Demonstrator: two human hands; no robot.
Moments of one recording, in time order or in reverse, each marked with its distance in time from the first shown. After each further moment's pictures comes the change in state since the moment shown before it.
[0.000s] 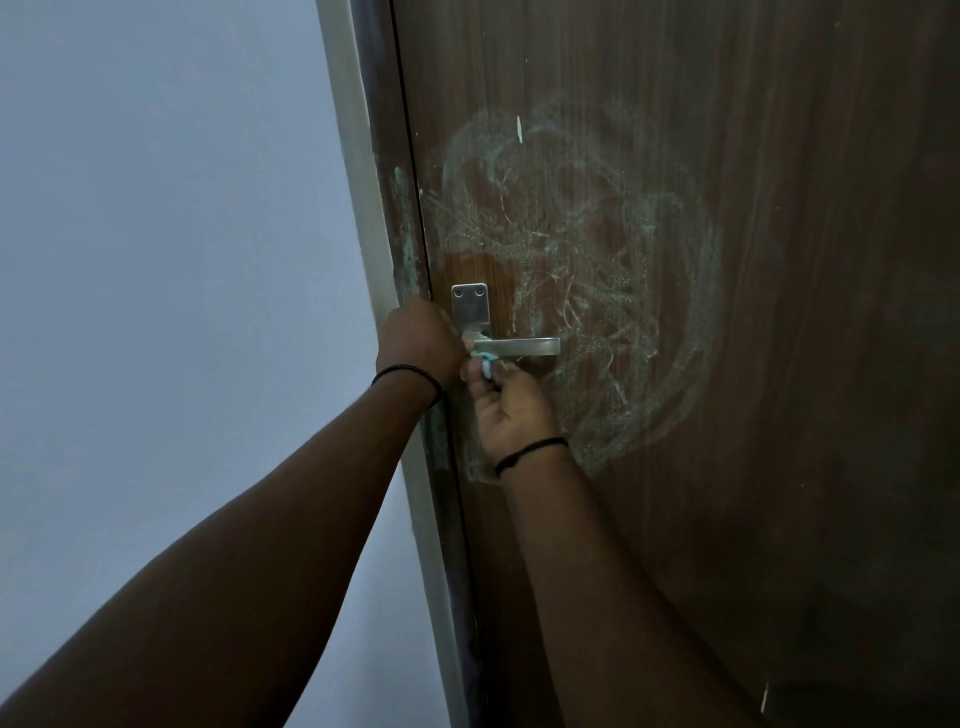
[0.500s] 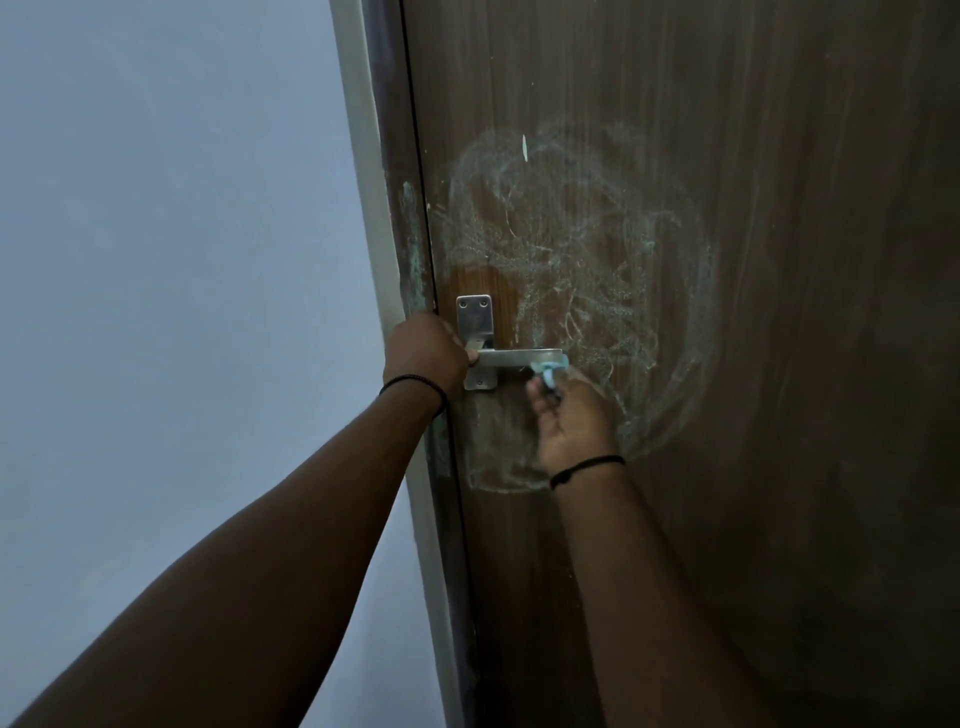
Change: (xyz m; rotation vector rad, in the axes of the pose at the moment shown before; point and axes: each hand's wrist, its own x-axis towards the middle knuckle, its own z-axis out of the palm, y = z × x) left_hand -0.006 0.000 -0.004 -0.098 -0.064 -0.029; right_hand 0.004 -0.036 -0.027 -0.172 0.125 -0.202
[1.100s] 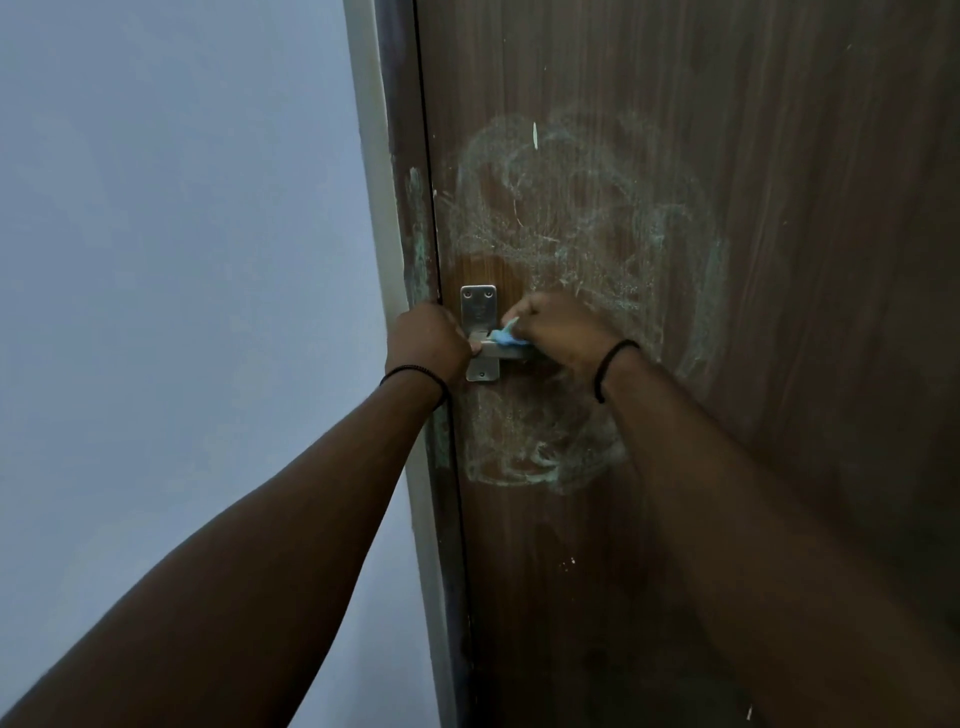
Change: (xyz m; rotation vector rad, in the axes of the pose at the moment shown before) left_hand 0.001 -0.001 0.002 -0.002 -0.006 0.007; right_hand 0.018 -0.055 0.050 -1.505 -0.508 -0.408
